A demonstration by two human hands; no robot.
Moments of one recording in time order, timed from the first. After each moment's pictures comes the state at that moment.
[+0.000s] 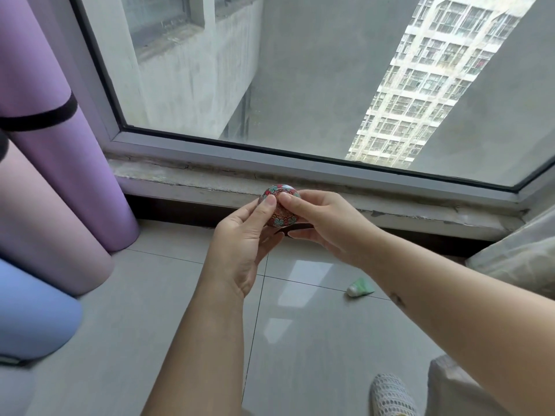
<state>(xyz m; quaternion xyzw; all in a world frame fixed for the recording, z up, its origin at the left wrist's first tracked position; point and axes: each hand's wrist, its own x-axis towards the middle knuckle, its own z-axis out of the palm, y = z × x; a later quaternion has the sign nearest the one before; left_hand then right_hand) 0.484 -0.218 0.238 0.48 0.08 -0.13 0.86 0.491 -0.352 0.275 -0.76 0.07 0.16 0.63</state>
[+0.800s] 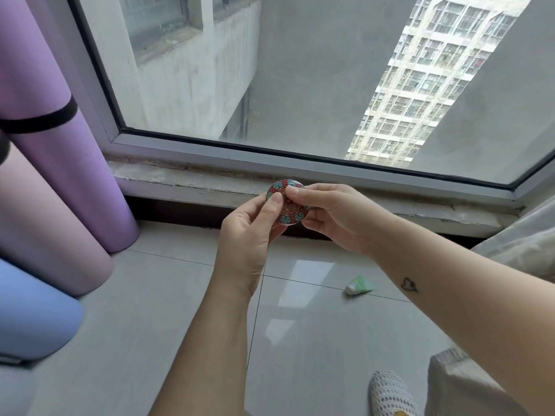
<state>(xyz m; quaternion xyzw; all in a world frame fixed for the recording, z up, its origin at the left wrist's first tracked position) 0.474 -0.225 0.242 0.53 -0.02 -0.06 0.85 0.493 -0.365 0.287 -0.71 0.09 0.17 0.67</state>
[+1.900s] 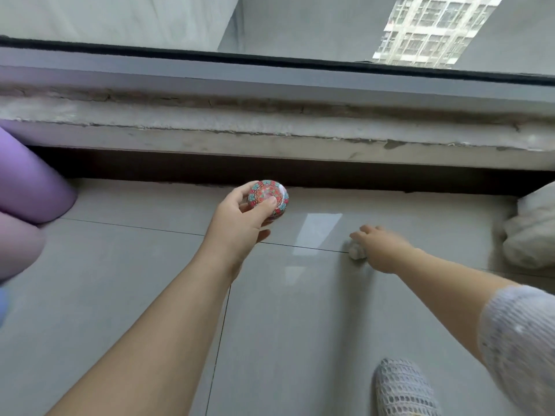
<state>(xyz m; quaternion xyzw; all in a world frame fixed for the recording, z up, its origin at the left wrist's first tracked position) 0.541 -0.311 0.091 0.68 0.11 -0.18 0.70 0.525 -0.587 -0.011 -0.94 0.00 0.32 -0.09</state>
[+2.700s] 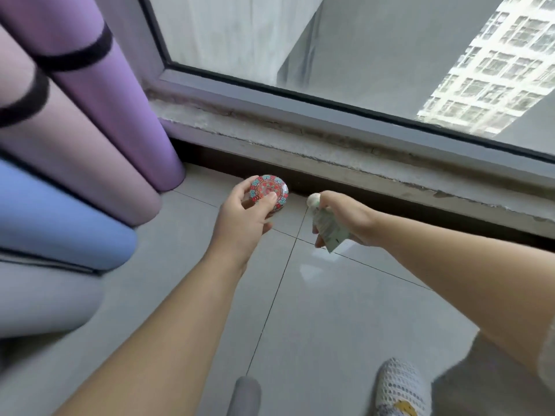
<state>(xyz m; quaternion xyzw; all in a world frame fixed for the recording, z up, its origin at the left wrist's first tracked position) 0.513 -0.211 0.186 0.64 0.21 -0.07 0.73 0.559 -0.386 0.190 -0.75 0.11 0.38 0.54</state>
